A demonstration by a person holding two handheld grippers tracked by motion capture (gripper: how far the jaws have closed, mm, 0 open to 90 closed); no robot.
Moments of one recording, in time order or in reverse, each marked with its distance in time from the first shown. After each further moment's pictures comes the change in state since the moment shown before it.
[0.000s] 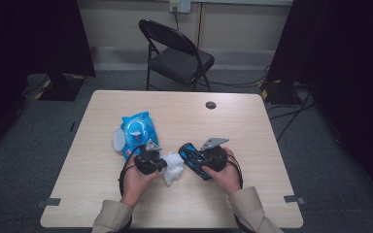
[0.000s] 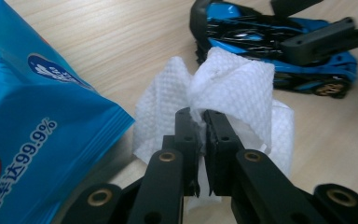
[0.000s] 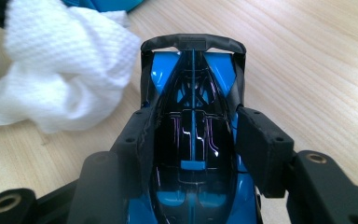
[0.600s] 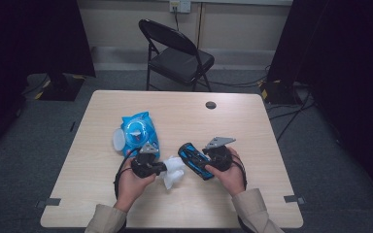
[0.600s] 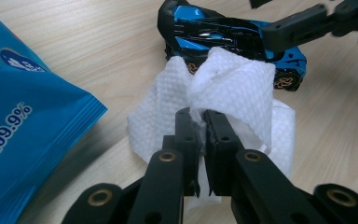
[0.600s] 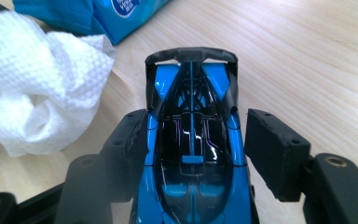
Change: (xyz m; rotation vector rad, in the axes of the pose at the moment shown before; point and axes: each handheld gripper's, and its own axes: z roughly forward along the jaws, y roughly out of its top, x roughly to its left) left arm -0.002 -0.008 -0.017 -0.033 -0.112 0.004; right arm -0.003 -0.002 -0.013 -0.058 0.024 0.049
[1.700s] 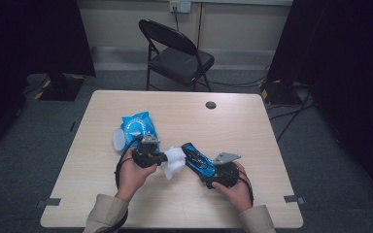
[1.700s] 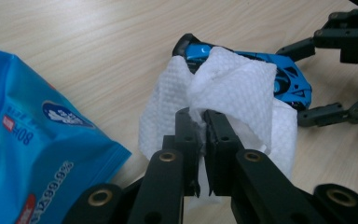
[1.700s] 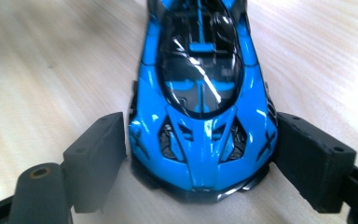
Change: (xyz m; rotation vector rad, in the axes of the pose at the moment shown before) left arm 0.004 0.027 -0.007 -0.009 0.027 0.019; right arm 0.007 -0.052 -0.008 0.033 -0.037 -0.034
